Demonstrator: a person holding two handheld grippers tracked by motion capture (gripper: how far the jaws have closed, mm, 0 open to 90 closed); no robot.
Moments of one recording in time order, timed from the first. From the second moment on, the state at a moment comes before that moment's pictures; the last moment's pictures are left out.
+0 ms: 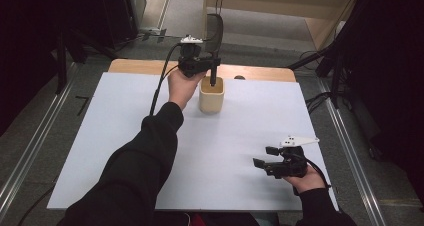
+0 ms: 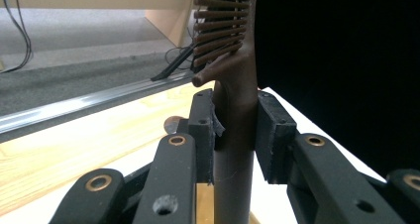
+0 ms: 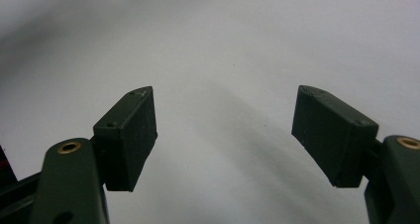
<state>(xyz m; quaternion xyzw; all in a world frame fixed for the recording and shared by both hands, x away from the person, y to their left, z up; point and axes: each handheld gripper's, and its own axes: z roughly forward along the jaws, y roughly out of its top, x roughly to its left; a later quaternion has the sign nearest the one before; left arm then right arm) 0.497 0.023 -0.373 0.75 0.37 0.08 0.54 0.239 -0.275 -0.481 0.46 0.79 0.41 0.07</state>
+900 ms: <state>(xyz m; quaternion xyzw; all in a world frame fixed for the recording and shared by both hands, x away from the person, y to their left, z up) 0.499 0.021 -0.397 0.76 0.37 0.08 0.52 0.240 -0.275 -0.481 0.46 0.79 0.41 0.07</state>
